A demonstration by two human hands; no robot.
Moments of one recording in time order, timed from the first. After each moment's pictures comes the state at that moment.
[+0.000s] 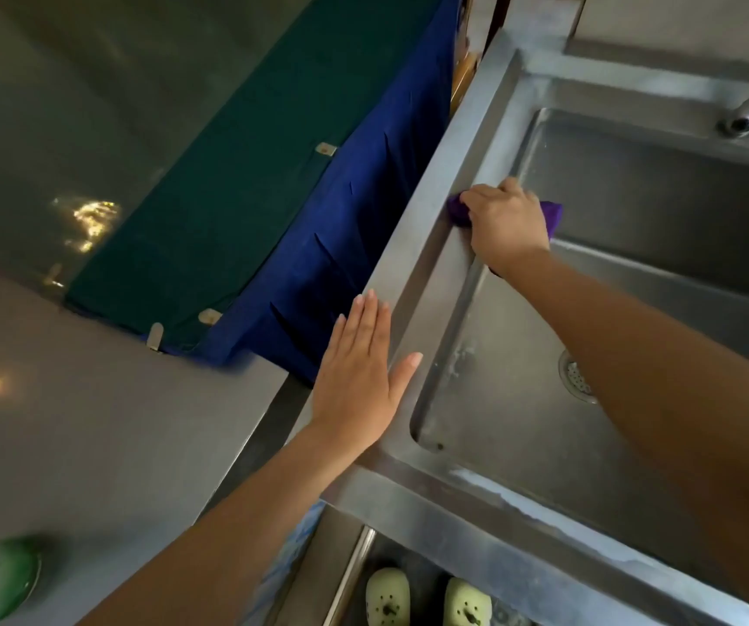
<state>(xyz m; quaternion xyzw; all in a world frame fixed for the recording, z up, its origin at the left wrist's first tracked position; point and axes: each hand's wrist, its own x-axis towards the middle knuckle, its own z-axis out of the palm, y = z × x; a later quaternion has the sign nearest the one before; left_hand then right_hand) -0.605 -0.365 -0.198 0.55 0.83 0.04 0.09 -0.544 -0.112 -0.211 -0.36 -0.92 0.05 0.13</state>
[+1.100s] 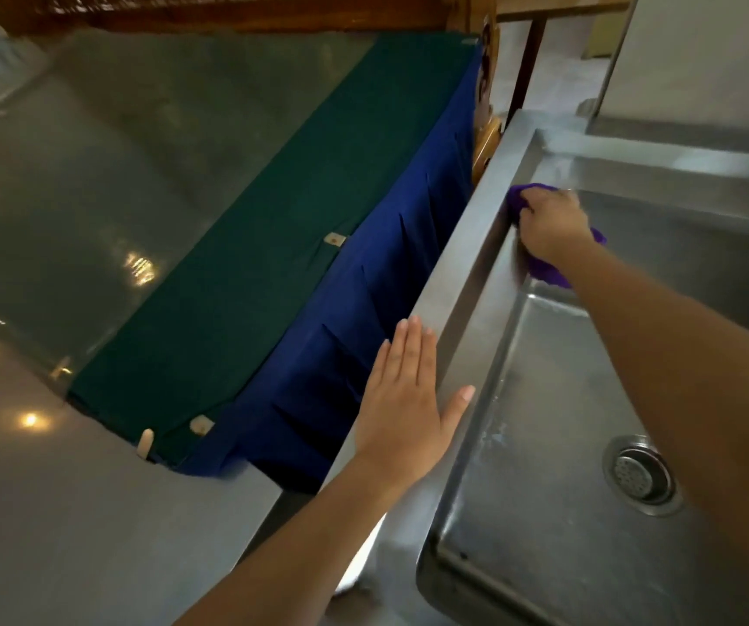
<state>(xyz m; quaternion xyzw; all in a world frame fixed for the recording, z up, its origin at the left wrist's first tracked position) -0.621 -0.270 -0.203 0.55 0.83 0.03 0.06 -0.587 0.019 -0.208 -0.51 -0.83 0.22 0.09</state>
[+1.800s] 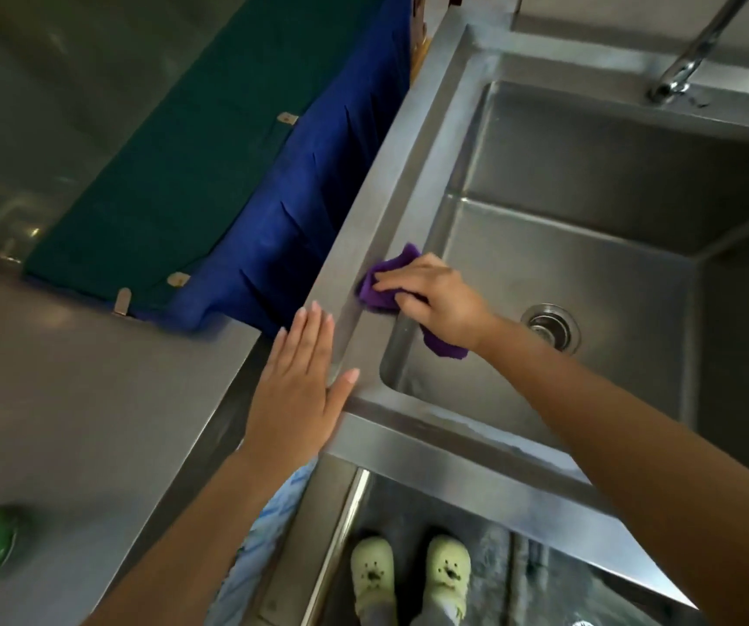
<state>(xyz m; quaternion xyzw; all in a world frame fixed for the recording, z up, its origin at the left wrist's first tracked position) -0.598 -0.438 -0.205 0.58 0.81 0.02 0.06 -0.482 -0.235 -0.217 -0.17 -0.91 0.35 0.14</state>
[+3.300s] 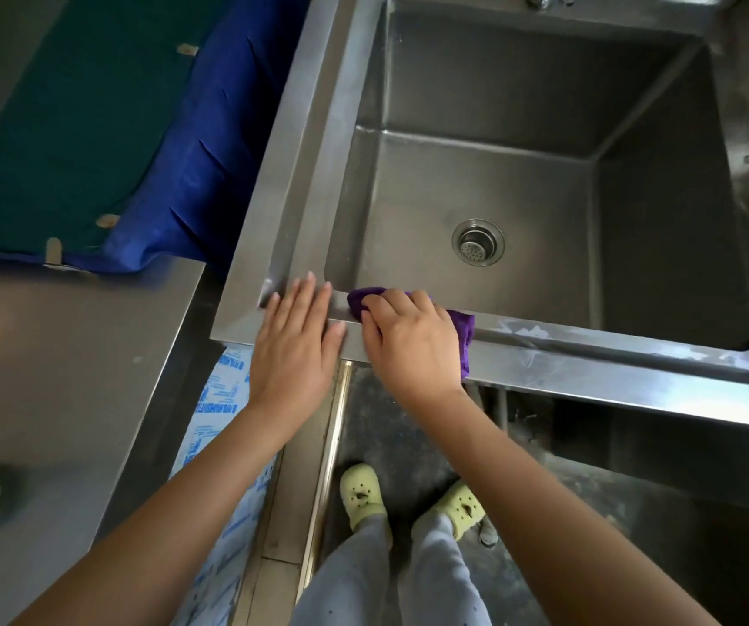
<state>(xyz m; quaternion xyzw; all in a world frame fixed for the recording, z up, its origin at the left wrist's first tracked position) -0.534 -0.470 -0.193 0.61 0.78 0.07 0.10 -0.403 -0.410 -0.188 -0.48 -0.86 0.09 0.11</state>
